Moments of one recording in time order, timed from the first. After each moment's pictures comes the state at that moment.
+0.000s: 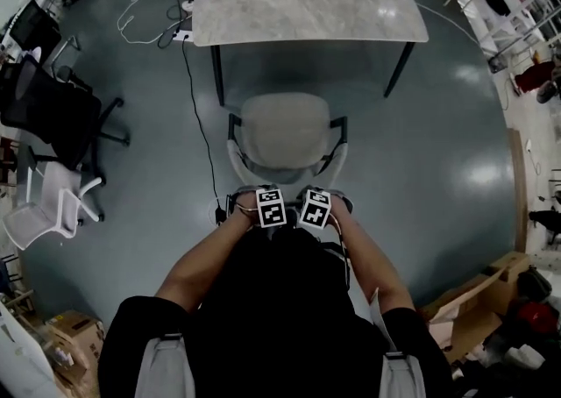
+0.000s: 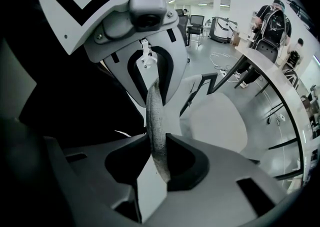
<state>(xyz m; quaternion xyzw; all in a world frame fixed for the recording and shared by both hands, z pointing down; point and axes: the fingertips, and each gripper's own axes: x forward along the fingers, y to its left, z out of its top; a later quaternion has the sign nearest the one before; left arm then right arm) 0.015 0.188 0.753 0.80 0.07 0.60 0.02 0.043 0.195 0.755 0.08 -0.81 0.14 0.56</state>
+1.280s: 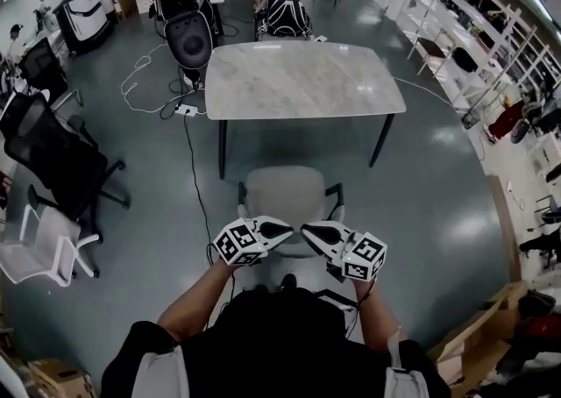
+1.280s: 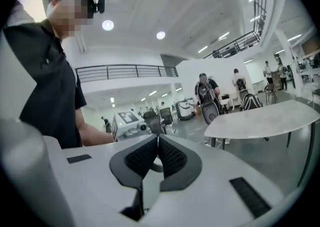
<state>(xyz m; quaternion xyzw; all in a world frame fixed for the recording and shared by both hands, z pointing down) -0.017 0.126 0.479 0.98 -0.03 0.17 0.11 -0.007 0.138 0.420 0.29 -0.94 0.15 0.03</state>
